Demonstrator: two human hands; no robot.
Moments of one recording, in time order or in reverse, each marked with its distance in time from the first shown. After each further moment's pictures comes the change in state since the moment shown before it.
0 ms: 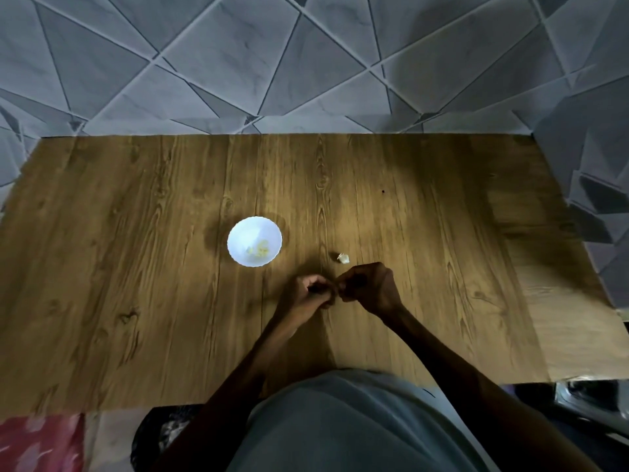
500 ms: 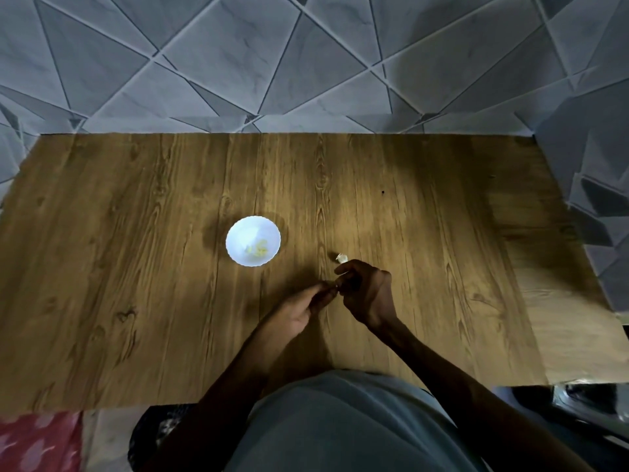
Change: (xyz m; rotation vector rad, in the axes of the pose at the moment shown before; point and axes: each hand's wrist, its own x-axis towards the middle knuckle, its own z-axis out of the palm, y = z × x) left_hand -0.003 0.012 0.006 -0.582 0.066 -0.451; right_hand -0.012 -0.008 0.013 -0.176 0.191 -0.176
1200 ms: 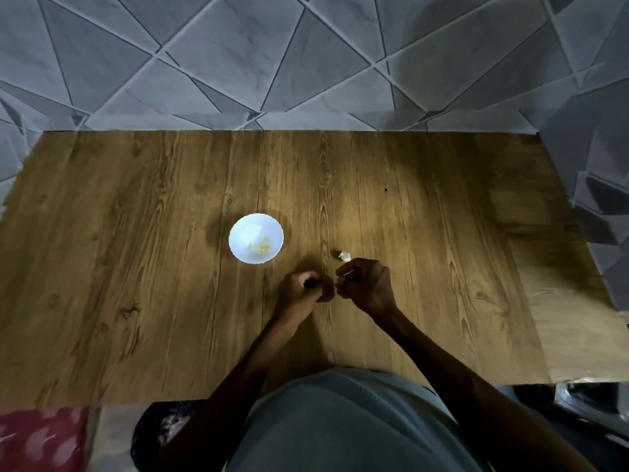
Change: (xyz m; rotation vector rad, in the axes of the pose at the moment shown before) left_hand -0.003 0.000 -0.015 0.627 0.099 0.471; right_hand 0.013 -0.002 0.003 0.057 -0.094 0.256
